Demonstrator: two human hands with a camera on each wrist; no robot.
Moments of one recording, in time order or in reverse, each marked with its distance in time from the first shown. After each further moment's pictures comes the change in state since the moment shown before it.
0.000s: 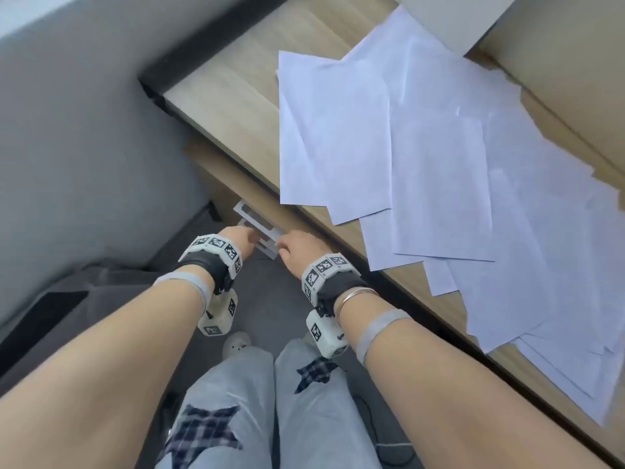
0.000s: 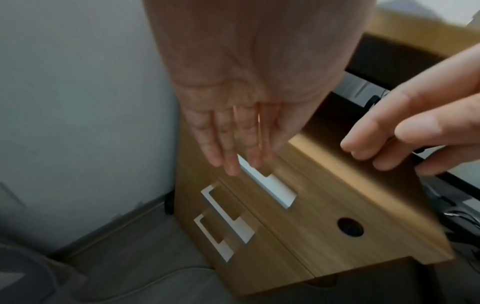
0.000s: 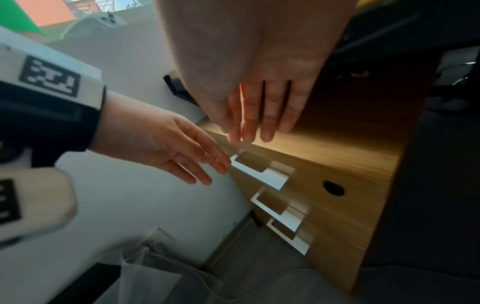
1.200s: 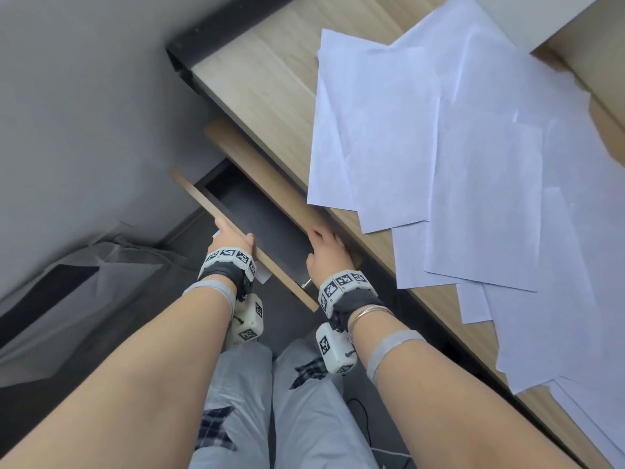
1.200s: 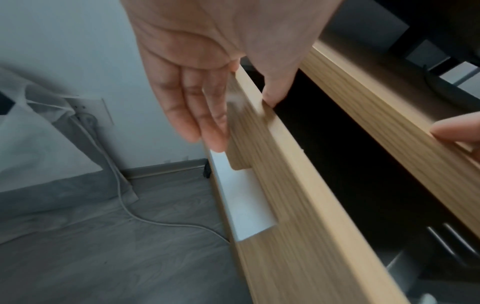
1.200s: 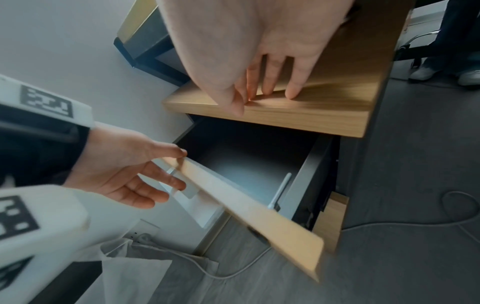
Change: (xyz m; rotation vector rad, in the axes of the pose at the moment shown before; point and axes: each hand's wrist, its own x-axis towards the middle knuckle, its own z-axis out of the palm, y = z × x) left_hand 0.020 -0.025 0.046 -0.695 0.275 -0.627; right_hand 0.022 0.027 0.031 0.000 0.068 0.110
